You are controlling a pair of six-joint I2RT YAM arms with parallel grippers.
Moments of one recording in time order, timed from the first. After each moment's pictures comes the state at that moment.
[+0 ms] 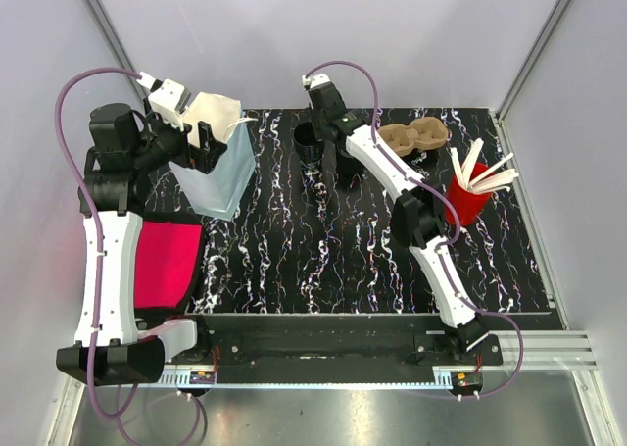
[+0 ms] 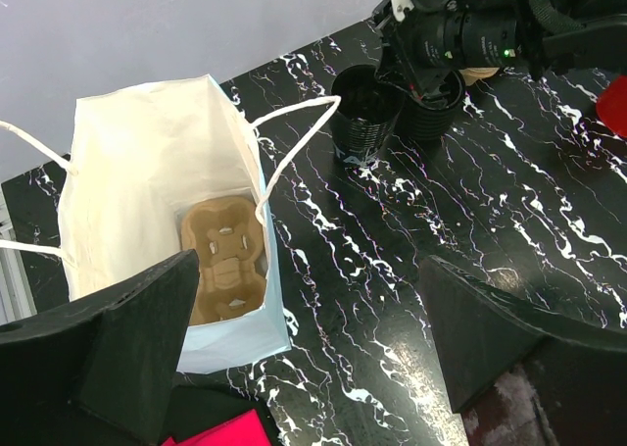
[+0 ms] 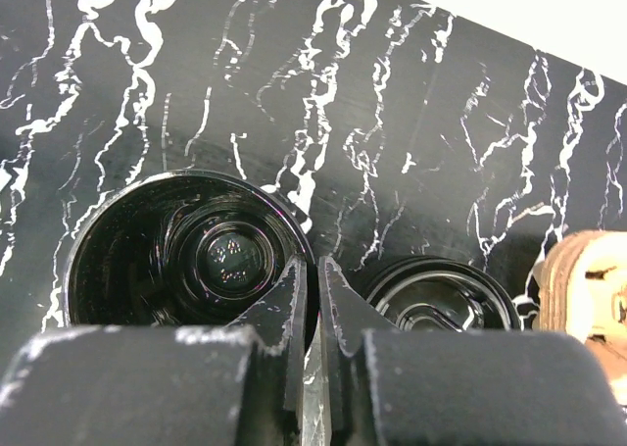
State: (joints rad) left arm 0.06 1.15 1.48 -0.65 0.57 0.20; right arm 0.58 2.50 2.51 -0.63 0.27 0.04
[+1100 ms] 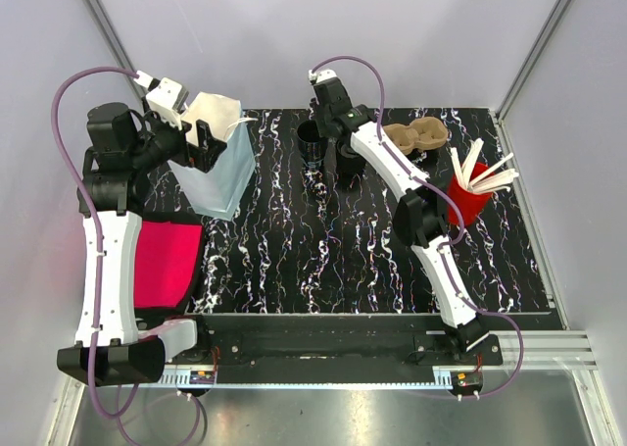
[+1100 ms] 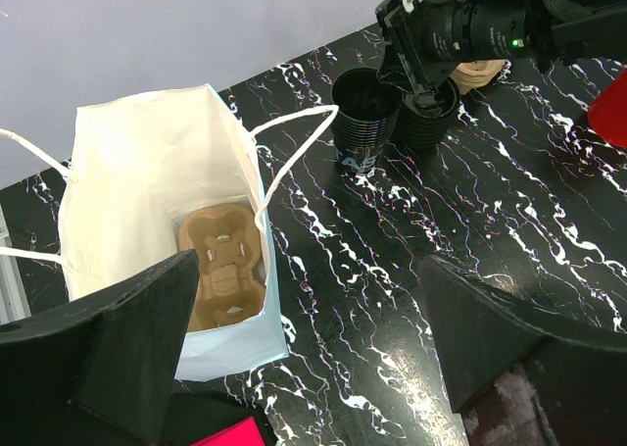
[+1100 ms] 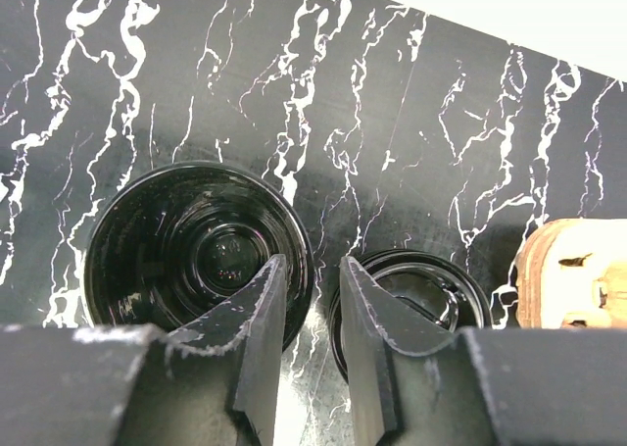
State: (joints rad) left arm 0.07 1.15 1.48 -0.63 0.60 0.18; right arm 0.56 2.48 2.52 -0.66 0.27 0.08
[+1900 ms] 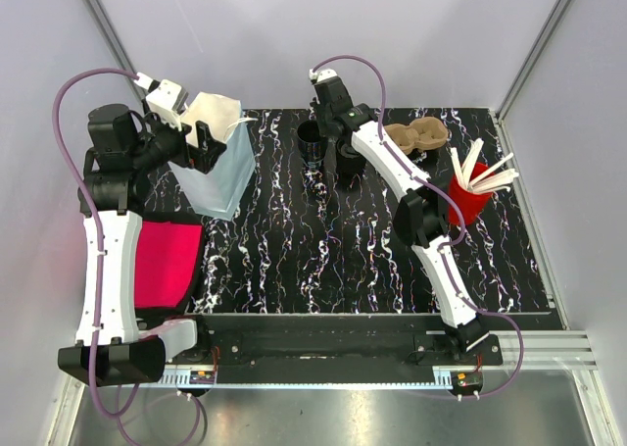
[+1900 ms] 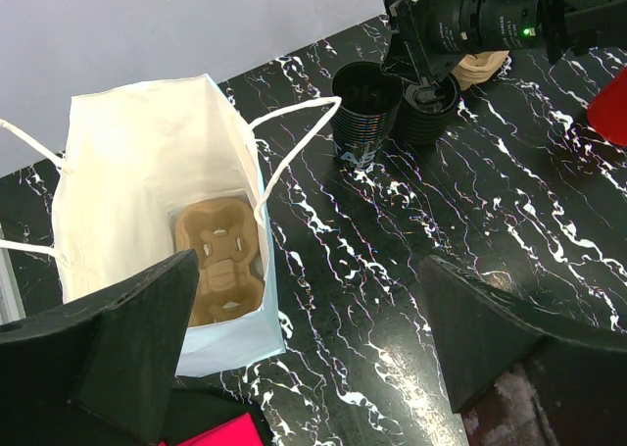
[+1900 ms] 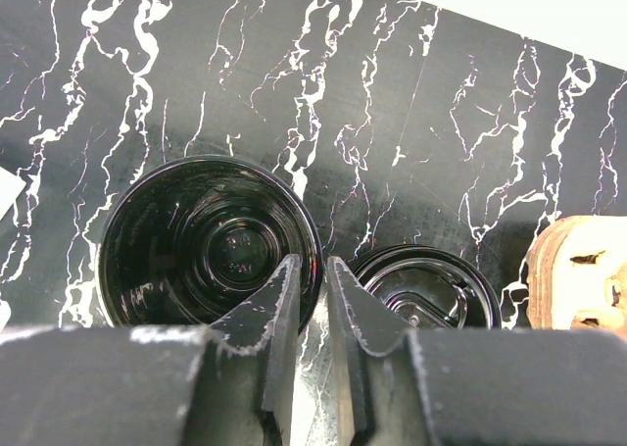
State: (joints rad) left arm 0.08 1.15 1.46 -0.63 0.60 0.18; right arm 0.55 2.48 2.53 -0.68 0.24 0.09
